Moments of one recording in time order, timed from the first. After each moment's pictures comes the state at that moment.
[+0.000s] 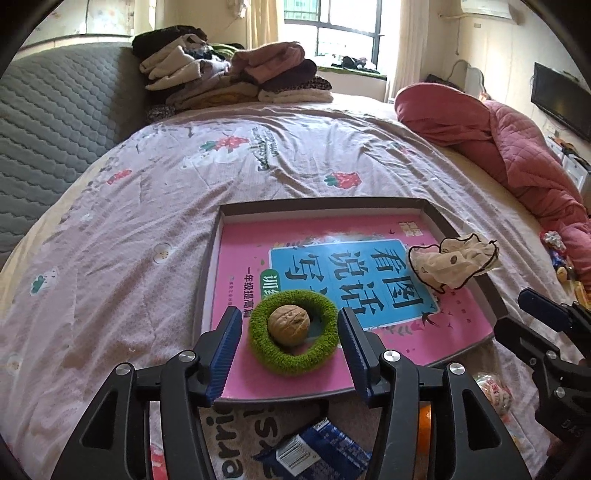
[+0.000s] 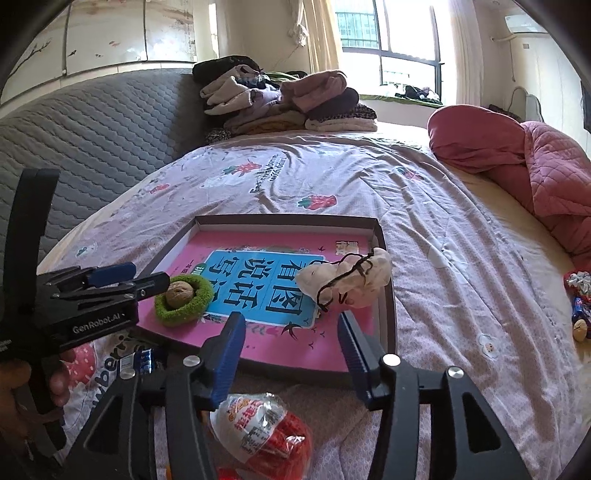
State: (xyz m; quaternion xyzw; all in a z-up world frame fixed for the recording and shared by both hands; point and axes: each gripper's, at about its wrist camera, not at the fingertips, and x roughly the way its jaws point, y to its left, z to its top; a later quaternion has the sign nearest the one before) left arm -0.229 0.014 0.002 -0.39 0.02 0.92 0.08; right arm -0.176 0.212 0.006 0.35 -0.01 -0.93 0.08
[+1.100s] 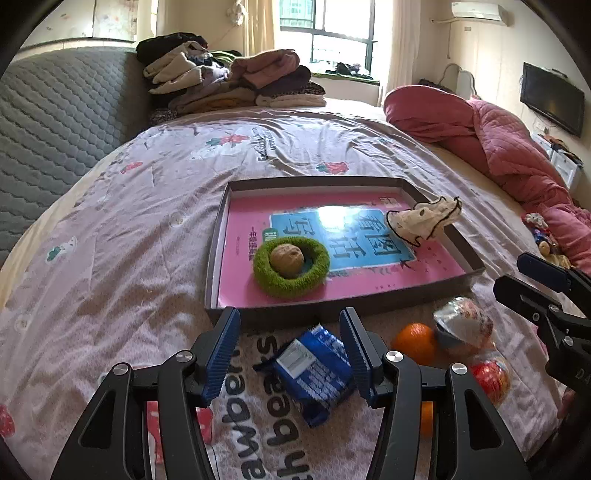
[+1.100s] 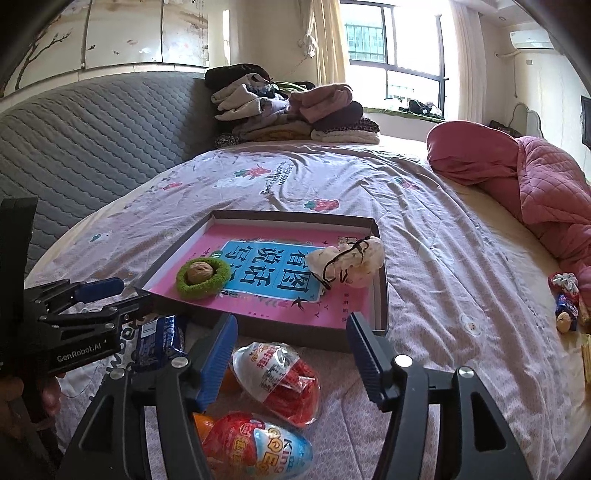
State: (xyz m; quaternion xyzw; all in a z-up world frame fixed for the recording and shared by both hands) left arm -0.150 0.001 -0.005 -0.38 0.02 0.92 0.09; right arm -0.122 0.206 0.013 0.33 0.00 -0.94 0.08
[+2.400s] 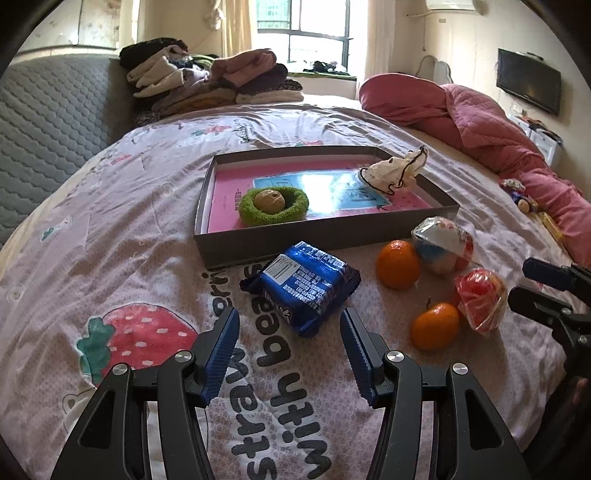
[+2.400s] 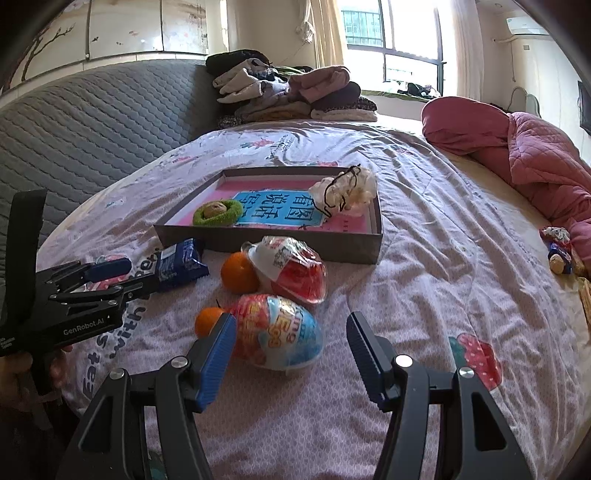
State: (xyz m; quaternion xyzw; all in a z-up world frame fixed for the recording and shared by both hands) left arm -0.092 -0.007 -0.040 -0.37 0.04 0.92 0.13; right arm -0.048 0.213 -0.018 0.37 -0.01 -0.93 0.08
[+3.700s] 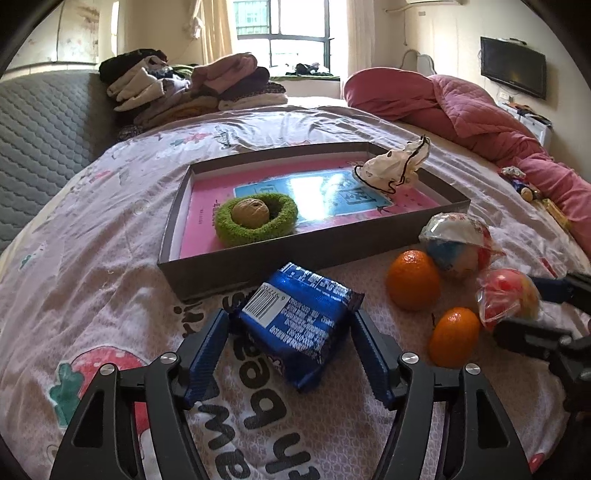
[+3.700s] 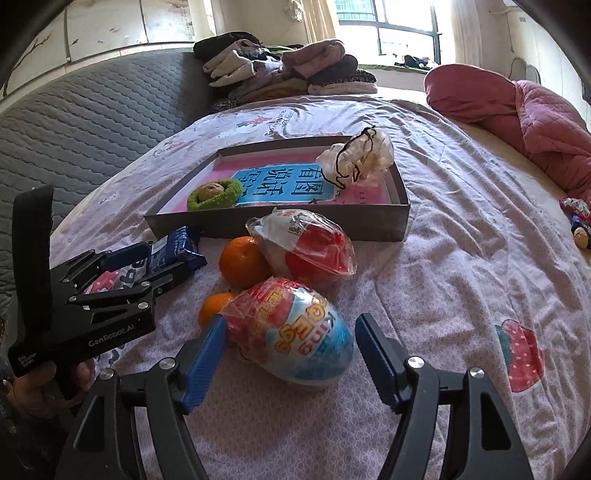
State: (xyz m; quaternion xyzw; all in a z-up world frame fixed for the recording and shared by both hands) left arm -0.133 0.012 -0.060 -0.36 0.07 0.92 0.15; right arm -0.083 0.202 -0.047 0.42 -0.04 -0.90 0.09
